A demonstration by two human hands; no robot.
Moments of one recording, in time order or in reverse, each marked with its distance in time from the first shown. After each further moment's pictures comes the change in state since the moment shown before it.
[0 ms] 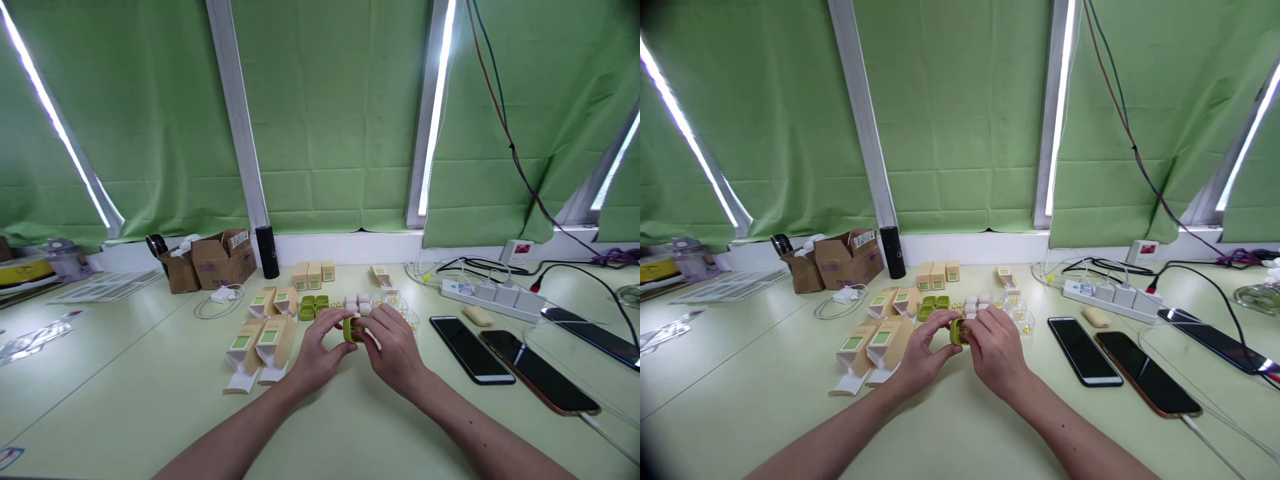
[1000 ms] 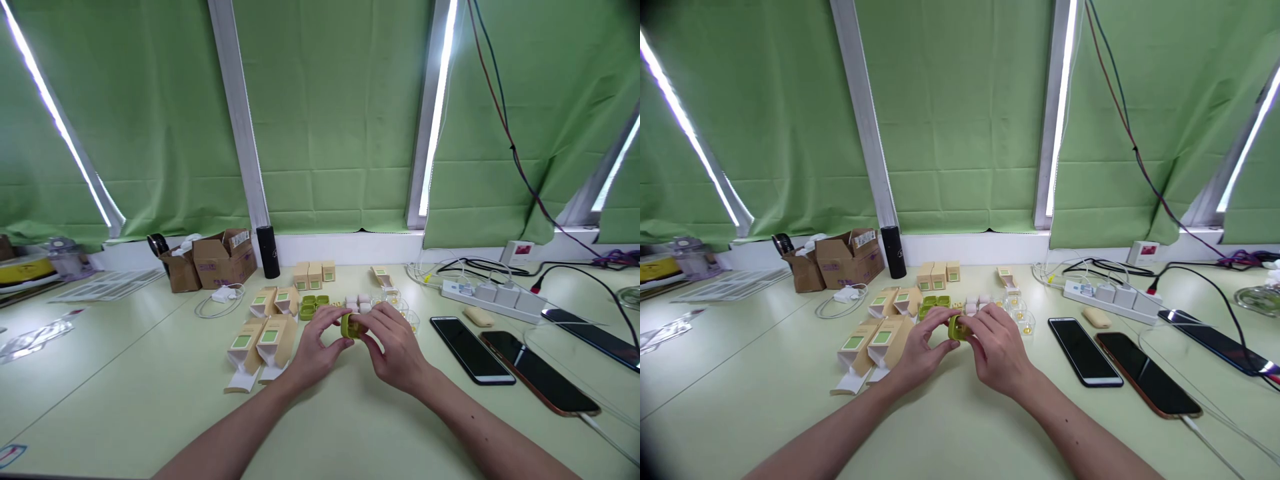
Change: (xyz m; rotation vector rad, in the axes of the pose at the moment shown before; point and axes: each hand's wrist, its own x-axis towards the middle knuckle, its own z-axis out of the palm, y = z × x) left_hand 0.003 -0.005 -0.007 0.023 -0.025 0.020; right_hand 0.002 0.004 -0.008 0.106 -0.078 -0.067
